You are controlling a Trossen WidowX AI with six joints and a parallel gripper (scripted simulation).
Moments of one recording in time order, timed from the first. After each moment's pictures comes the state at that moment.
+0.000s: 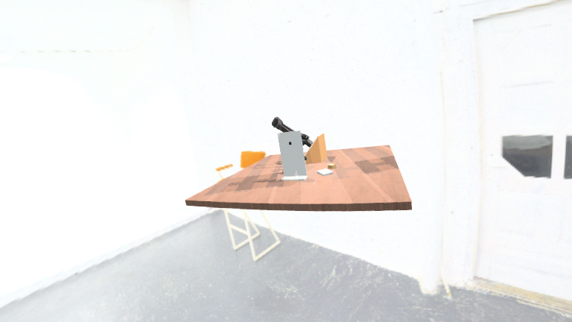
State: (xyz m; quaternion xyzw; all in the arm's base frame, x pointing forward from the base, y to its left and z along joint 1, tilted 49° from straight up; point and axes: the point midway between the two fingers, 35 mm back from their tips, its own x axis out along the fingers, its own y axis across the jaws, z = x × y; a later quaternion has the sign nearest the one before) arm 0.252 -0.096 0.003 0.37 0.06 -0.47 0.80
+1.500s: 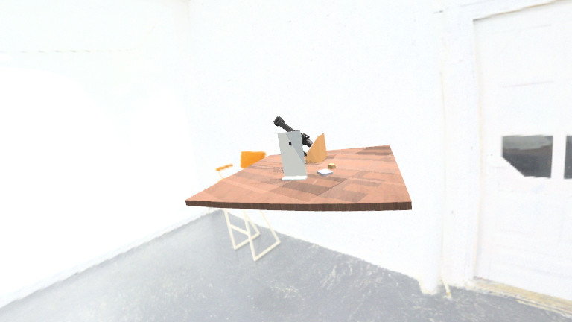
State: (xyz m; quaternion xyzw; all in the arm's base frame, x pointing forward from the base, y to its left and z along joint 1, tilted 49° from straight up) arm 0.255 -0.066 0.019 0.37 0.07 -0.48 0.79
